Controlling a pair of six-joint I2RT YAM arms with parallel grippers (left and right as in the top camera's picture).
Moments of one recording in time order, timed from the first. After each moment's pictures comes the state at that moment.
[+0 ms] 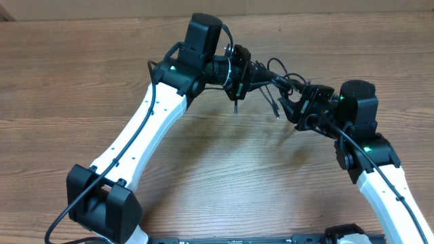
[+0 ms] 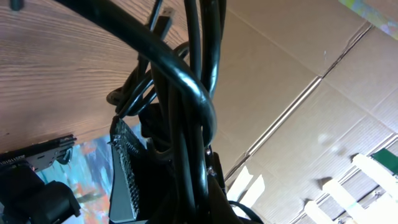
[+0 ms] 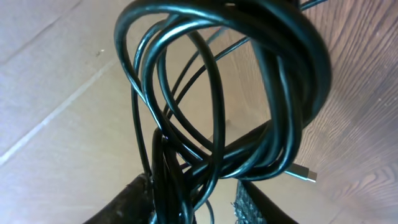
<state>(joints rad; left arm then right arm) -0.46 1.77 1.62 -0.48 0.91 -1.62 0.15 1.13 0.85 -0.22 -0.46 2.03</state>
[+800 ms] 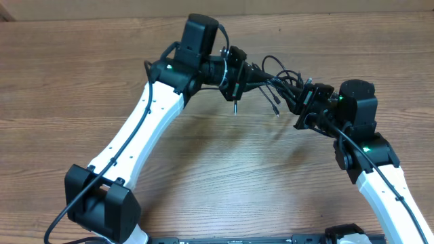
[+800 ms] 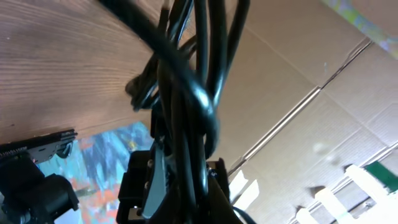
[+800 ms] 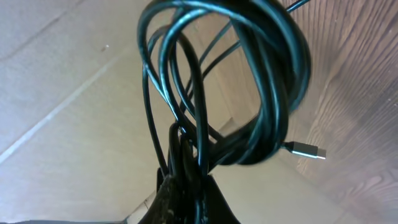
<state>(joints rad) -0.43 1.77 1.62 -0.53 0.92 -1.64 0.16 1.13 0.85 -0.19 -0.45 2.04</state>
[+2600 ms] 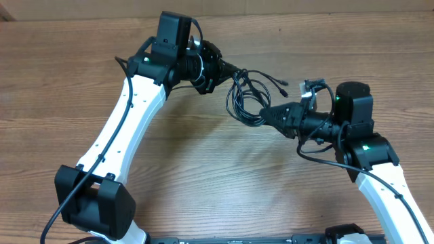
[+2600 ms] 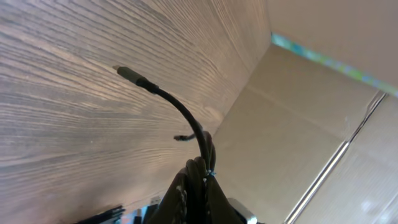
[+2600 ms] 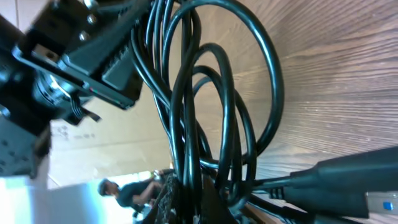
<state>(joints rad) -0.31 1.77 1.63 -0.68 0.70 -1.29 0.16 1.14 0.85 -0.33 -0.93 0.96</state>
